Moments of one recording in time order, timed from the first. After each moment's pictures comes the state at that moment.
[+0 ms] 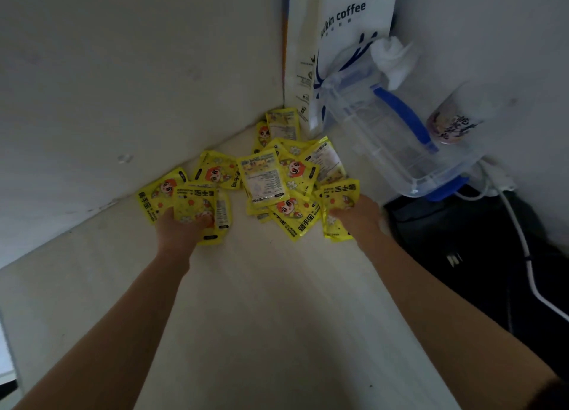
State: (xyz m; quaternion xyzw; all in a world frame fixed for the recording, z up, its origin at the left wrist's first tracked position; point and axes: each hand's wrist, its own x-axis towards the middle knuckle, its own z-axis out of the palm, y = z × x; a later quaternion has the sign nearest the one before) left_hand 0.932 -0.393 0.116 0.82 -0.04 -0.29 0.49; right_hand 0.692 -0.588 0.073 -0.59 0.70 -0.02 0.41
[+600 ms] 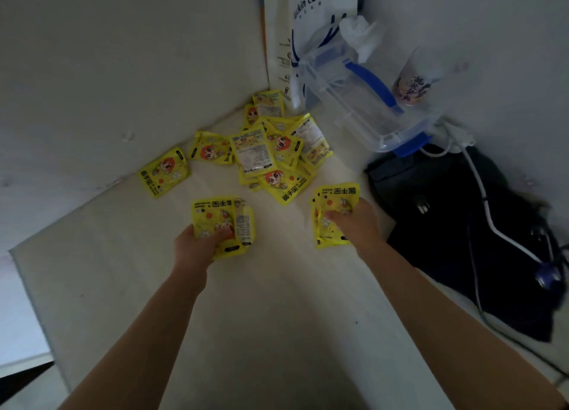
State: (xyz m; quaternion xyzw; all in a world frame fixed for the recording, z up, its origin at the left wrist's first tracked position) left_hand 0.852 -0.322 0.124 0.75 -0.01 -0.42 0.52; right_hand 0.631 -0.499 0.103 -0.55 0.68 -0.11 0.47
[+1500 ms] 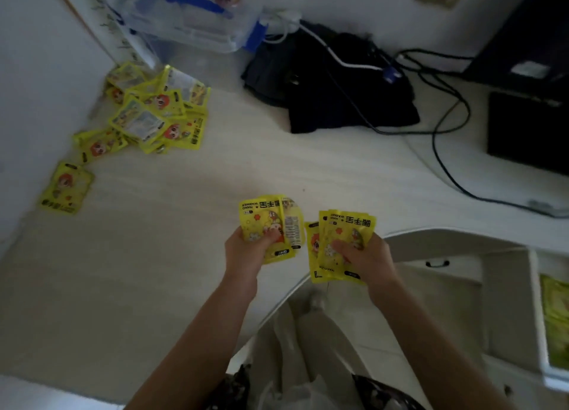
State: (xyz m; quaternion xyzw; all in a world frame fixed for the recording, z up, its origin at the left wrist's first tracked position) left_hand 0.707 -0.206 0.132 0.67 -0.24 -0.61 0.35; right_hand 0.510 -0.162 0.140 -0.23 0.76 -0.34 0.51
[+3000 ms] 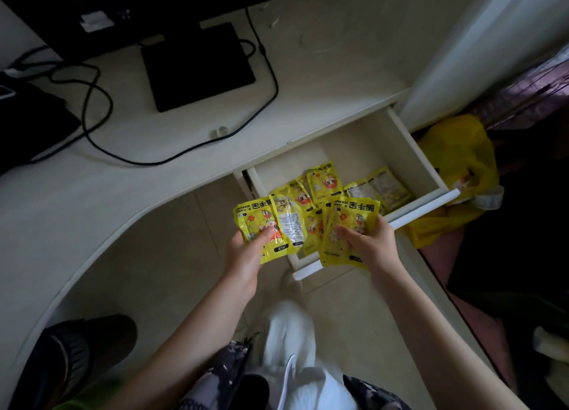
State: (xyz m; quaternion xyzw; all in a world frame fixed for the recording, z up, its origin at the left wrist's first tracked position) left_hand 0.223 0.023 0.103 0.56 -0.38 -0.72 0.12; right_hand 0.078 0.171 0.110 0.03 0.81 -0.48 0.33
